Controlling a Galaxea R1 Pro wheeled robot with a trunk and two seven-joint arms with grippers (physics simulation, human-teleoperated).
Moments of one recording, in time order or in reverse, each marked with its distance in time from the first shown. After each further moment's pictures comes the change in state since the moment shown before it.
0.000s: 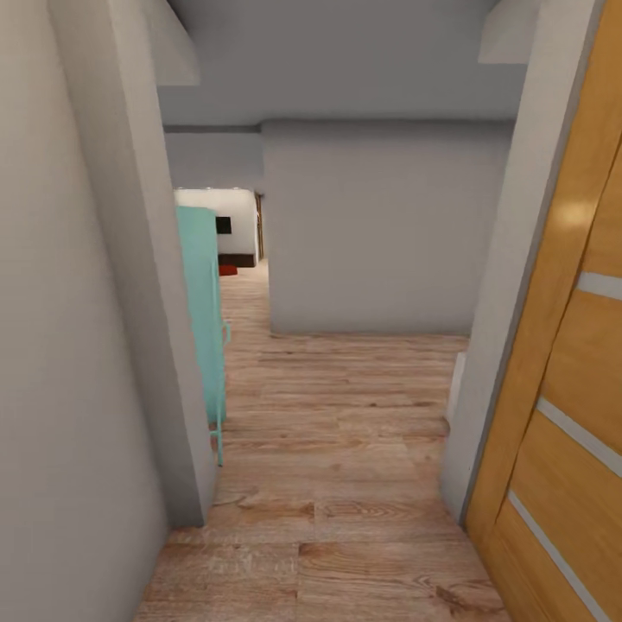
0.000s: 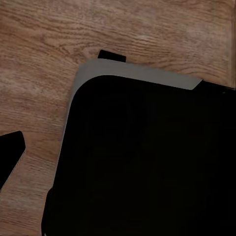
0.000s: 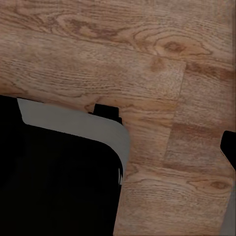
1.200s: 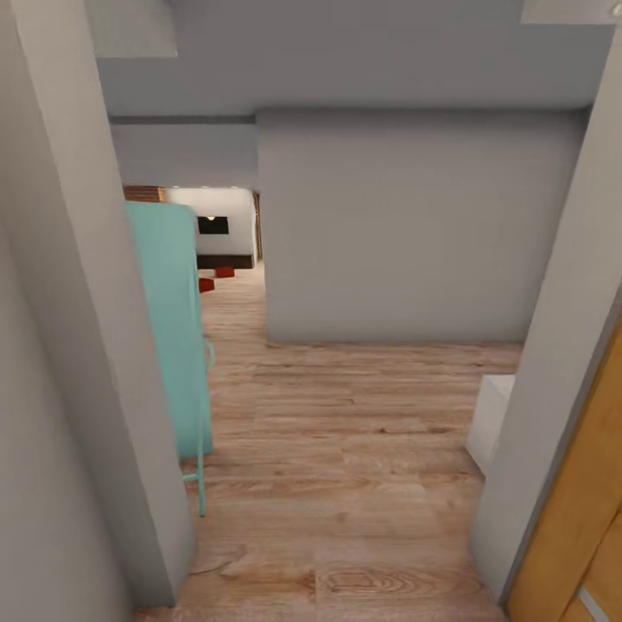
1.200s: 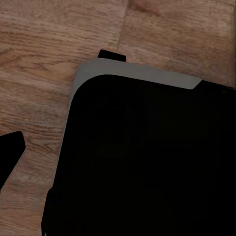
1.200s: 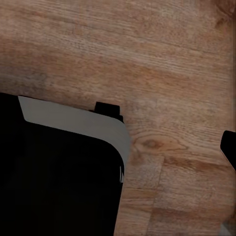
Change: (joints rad) left arm 0.000 0.000 0.000 0.000 0.000 0.001 0.000; right arm 0.000 0.002 0.002 0.001 -0.001 0.008 0.000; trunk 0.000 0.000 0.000
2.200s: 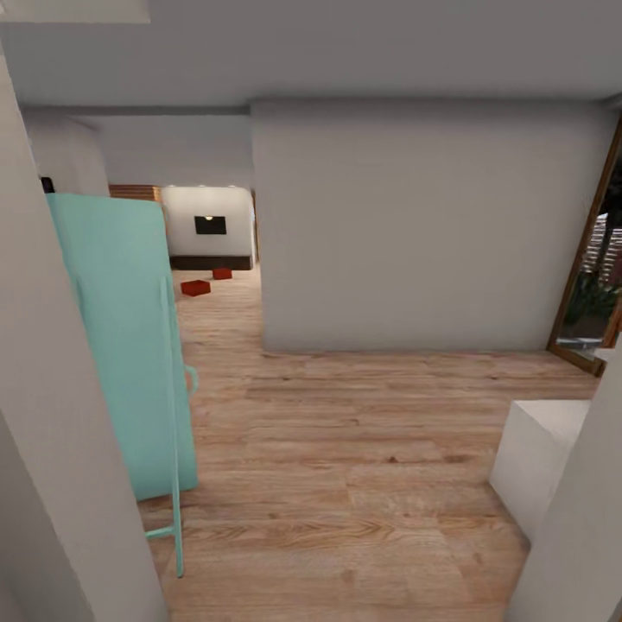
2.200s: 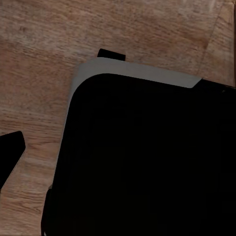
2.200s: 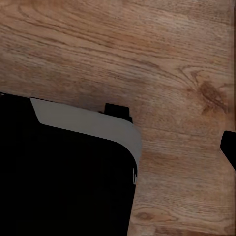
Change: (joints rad) left arm 0.000 -0.002 -0.001 0.003 0.000 -0.002 0.000; right arm 0.000 0.019 -0.008 0.000 -0.001 0.002 0.000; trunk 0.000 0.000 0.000
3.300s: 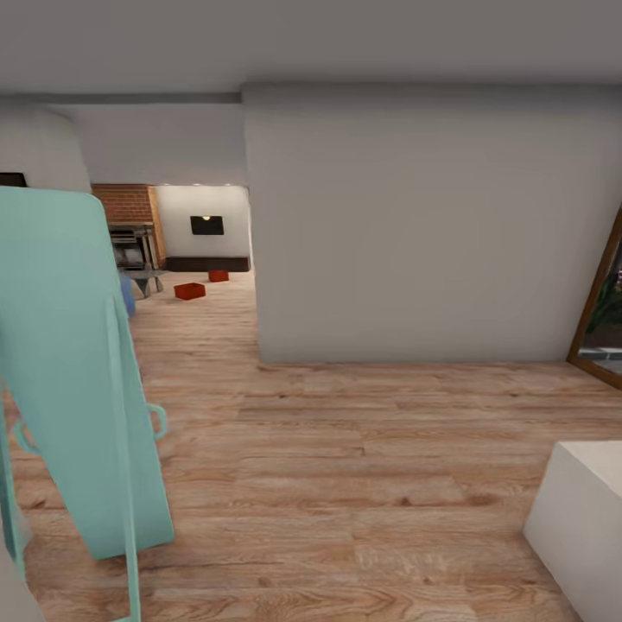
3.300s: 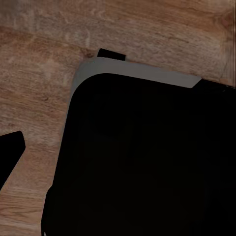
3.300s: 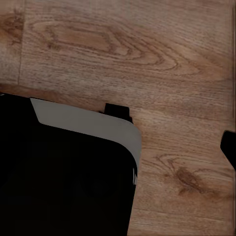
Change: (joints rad) left arm 0.000 0.000 0.000 0.000 -0.001 0.000 0.000; right arm 0.000 0.000 0.000 0.000 0.000 0.000 0.000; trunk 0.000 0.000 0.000
